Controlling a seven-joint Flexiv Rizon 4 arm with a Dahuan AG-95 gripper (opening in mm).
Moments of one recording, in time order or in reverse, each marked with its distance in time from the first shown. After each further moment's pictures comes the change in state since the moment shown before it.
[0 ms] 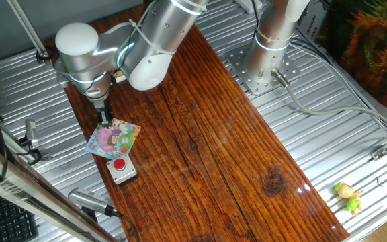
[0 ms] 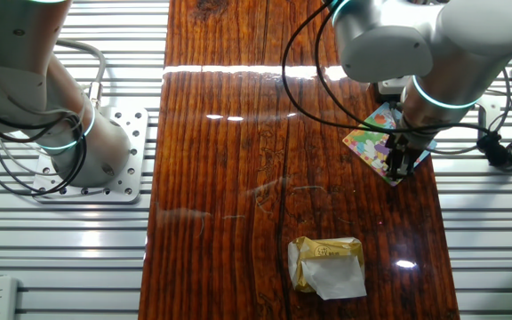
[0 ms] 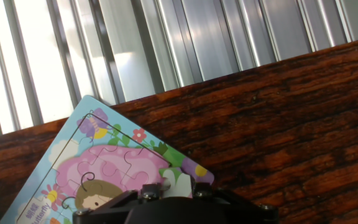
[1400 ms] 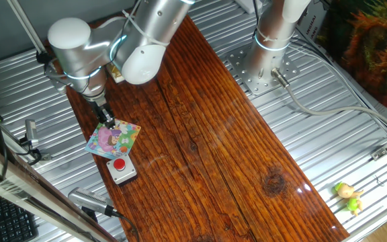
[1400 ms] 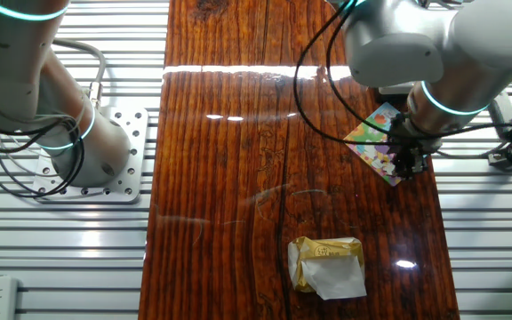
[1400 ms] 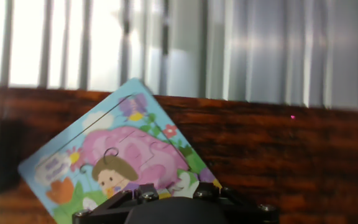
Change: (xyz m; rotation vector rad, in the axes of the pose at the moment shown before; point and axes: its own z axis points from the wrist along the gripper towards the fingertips) arm -0.003 0.012 -0.009 -0.065 0.026 -0.452
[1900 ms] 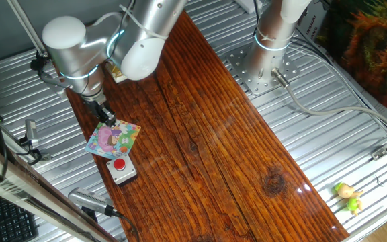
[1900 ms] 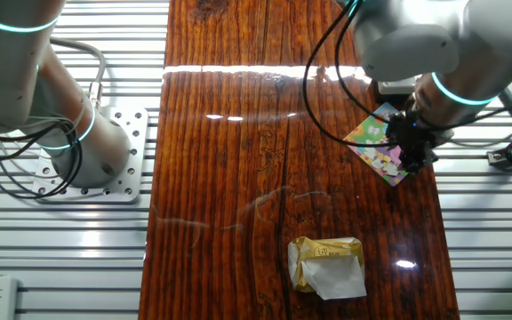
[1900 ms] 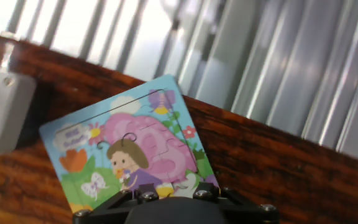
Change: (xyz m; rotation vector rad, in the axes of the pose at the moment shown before) arm -0.002 0.003 -0.015 0.028 0.028 -0.215
